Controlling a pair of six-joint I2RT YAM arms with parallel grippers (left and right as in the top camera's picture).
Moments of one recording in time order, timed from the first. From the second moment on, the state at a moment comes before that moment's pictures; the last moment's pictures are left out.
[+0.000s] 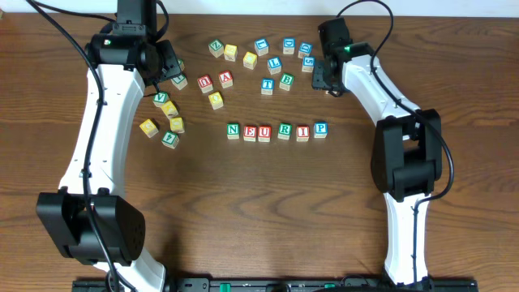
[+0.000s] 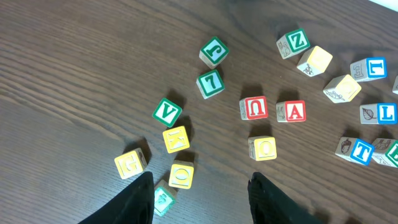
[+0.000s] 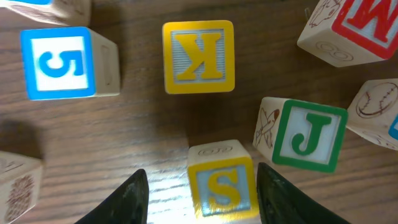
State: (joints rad) left arm -0.05 1.81 1.78 -1.02 -0.11 -0.39; right arm 0.25 2.35 1.92 -0.77 0.15 0.38
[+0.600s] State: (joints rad) left arm -0.05 1.81 1.78 -1.02 -0.11 -0.39; right arm 0.25 2.35 1.92 -0.75 0.17 0.31
